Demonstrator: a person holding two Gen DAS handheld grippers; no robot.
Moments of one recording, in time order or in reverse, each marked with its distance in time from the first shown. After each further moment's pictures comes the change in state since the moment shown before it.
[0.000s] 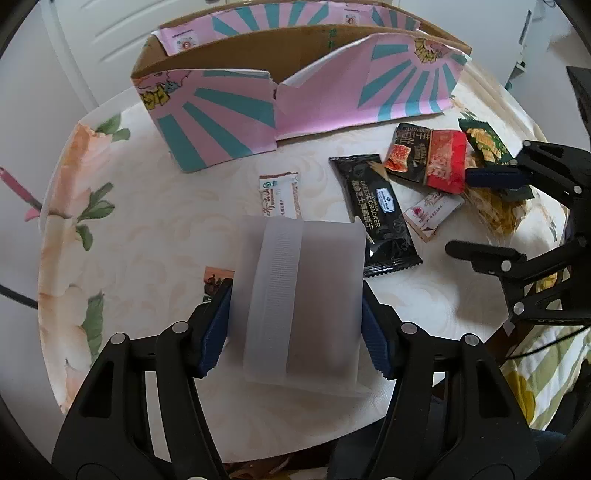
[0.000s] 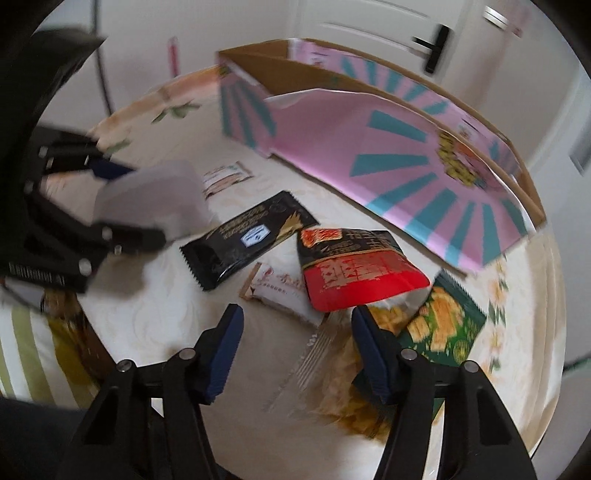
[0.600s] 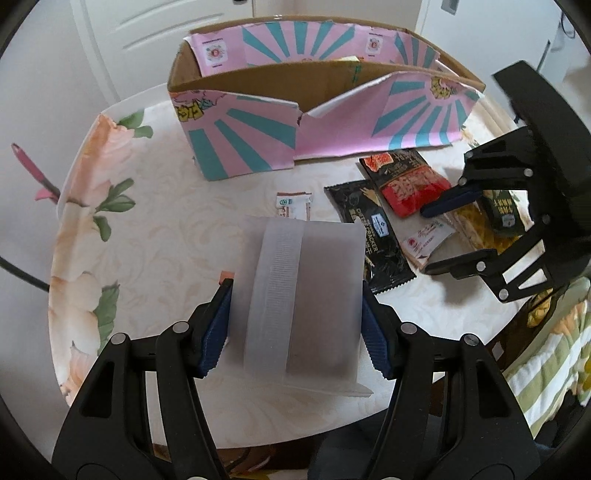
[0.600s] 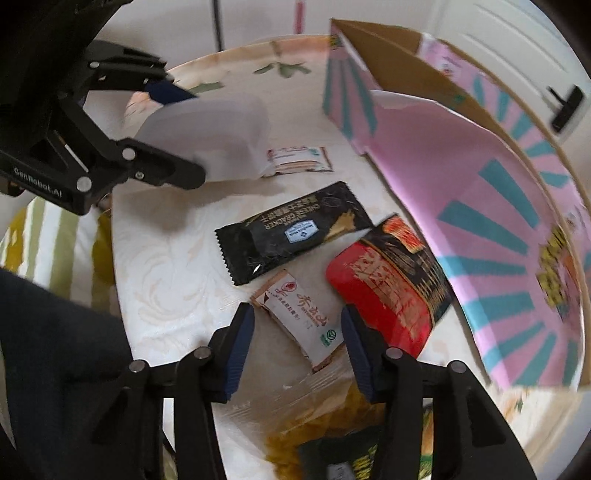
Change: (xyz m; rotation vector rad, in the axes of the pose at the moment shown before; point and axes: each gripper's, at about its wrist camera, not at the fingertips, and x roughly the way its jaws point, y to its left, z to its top) left arm -0.020 0.007 0.008 -0.103 -0.024 0.010; right arm 0.028 -0.014 0.031 -0.406 0.112 0.326
